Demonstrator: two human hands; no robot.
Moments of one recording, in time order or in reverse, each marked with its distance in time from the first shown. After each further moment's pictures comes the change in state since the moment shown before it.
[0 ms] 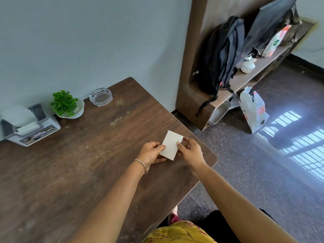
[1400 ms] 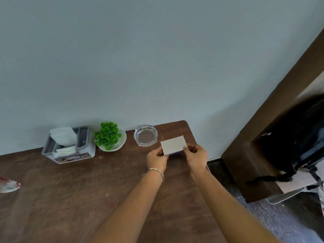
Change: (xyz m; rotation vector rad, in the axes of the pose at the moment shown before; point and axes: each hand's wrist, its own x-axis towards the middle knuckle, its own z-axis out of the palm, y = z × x) left_hand 0.163 0.125 -0.107 -0.278 0.774 0.170; right_hand 0.228 -0.093 0.204 -0.386 -0.037 -0.169
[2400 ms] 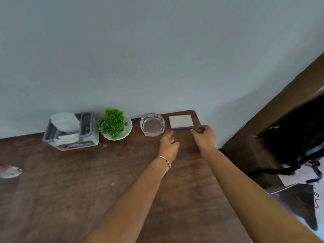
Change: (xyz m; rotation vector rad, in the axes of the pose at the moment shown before) left_hand 0.012 0.011 0.002 0.103 -0.264 -0.028; right_hand 0.035 -0.022 0.011 -0.196 -0.033 -0.037
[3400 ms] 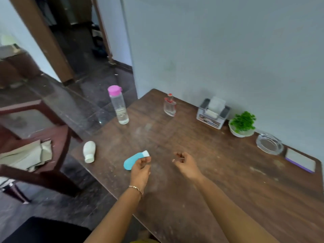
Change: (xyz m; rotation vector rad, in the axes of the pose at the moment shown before) left_hand -0.330 -0.187 -0.277 -0.569 0.997 0.009; right_hand -0.384 0.010 0.142 -0.292 -1.136 -0.545
